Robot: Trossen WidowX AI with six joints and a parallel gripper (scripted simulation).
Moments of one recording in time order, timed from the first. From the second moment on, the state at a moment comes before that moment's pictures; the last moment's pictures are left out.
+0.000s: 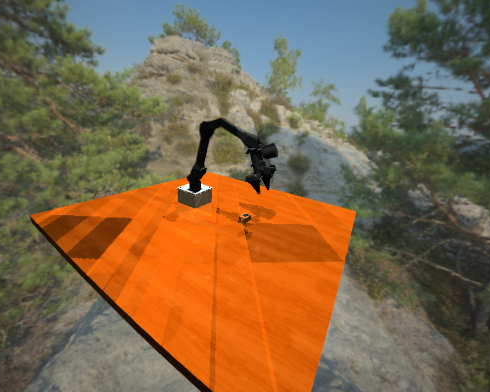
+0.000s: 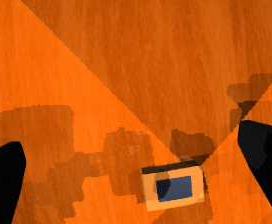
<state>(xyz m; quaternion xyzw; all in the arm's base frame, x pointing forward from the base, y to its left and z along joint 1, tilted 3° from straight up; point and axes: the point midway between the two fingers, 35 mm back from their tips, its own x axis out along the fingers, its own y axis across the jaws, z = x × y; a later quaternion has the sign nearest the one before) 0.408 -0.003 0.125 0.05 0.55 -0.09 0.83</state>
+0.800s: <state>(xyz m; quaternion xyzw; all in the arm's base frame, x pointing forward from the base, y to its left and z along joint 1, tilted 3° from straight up) 0.351 -0.037 0.014 0.04 0.69 -0.08 0.72</state>
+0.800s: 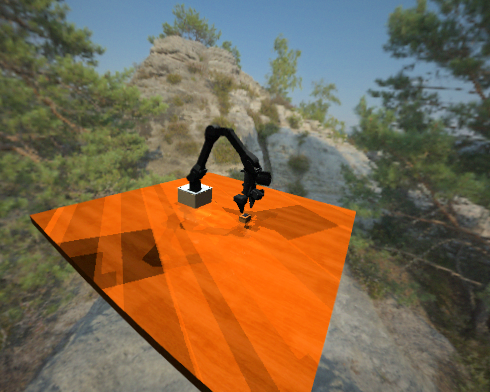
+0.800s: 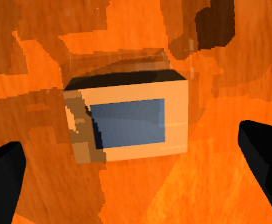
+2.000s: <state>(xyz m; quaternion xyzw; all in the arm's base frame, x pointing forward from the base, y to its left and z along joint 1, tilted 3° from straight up) 0.349 -0.039 -0.031 0.04 0.69 -0.08 0.72</state>
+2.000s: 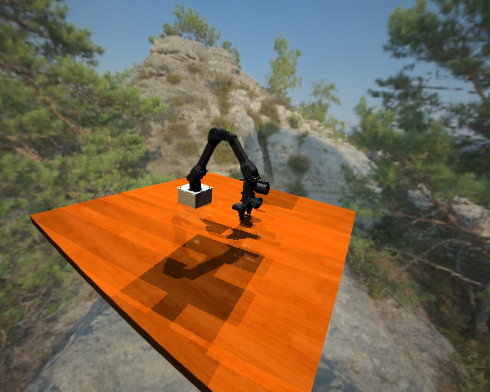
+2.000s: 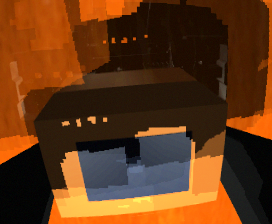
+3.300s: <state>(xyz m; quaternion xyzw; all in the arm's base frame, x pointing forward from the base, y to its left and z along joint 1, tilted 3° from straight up) 0.351 -0.037 -0.010 0.04 0.66 -0.08 0.75</state>
